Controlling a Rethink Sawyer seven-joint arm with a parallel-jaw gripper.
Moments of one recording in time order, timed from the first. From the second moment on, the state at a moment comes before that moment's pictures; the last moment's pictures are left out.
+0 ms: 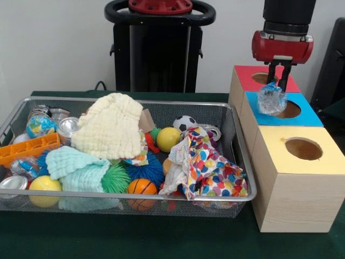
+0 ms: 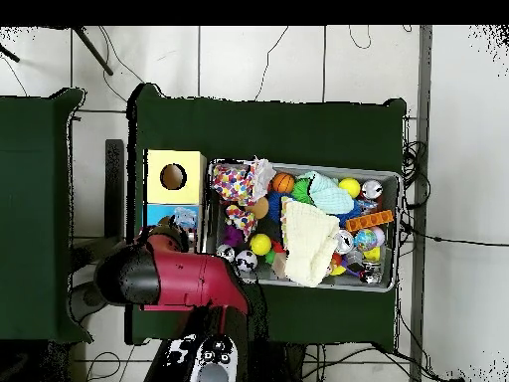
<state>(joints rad) 0.19 -0.74 -0.17 1.84 0.21 0.28 1.66</state>
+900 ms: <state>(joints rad) 0.25 -0.75 -0.20 1.85 0.25 0.28 1.66</state>
